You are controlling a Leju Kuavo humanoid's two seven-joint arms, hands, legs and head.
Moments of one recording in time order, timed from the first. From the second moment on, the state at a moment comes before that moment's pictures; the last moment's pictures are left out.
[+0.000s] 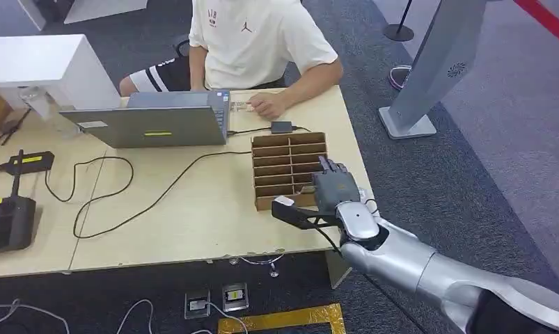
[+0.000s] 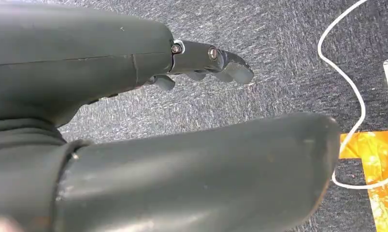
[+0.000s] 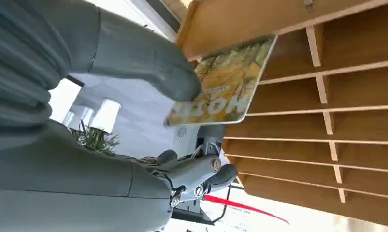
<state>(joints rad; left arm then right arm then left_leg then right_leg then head) -0.19 -0.09 1.42 -0.06 -1.57 -0.24 -0.33 -0.87 -0.26 1.23 -0.86 0.73 -0.13 0.54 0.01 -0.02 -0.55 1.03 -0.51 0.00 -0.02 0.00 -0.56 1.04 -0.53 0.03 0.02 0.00</state>
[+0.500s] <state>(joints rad) -0.19 -0.09 1.42 -0.06 -1.57 -0.24 -0.33 -0.87 -0.26 1.23 -0.85 0.73 -0.14 0.53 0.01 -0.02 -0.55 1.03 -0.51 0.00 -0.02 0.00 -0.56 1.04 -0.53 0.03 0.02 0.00</state>
